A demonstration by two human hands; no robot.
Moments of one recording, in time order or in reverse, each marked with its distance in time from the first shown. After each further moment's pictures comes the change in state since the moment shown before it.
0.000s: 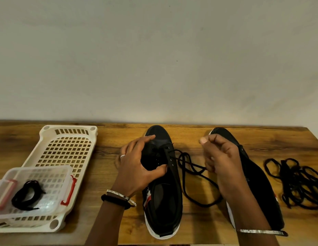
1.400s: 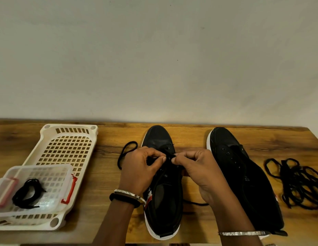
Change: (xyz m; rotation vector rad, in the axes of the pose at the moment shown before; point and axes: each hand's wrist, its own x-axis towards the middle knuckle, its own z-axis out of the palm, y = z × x) left_hand 0.003 0.005 0.014 -0.060 0.114 0.107; right_hand -0.013 0.004 0.039 -0.182 -0.152 0.259
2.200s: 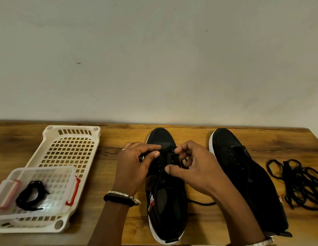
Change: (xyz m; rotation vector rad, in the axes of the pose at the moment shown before) left_hand 0.005 -0.012 -0.021 0.047 0.106 0.123; right_hand -0.006 -0.017 -0.002 -0.503 -0.042 -0.221
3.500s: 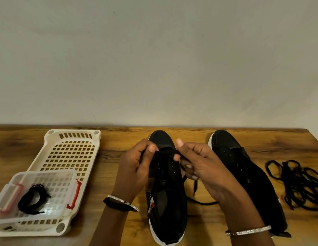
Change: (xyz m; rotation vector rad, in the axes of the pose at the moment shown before) left_hand 0.000 0.023 -0.008 -0.285 -0.003 0.092; right_hand 0.002 -0.006 -0.010 0.653 -0.197 -0.016
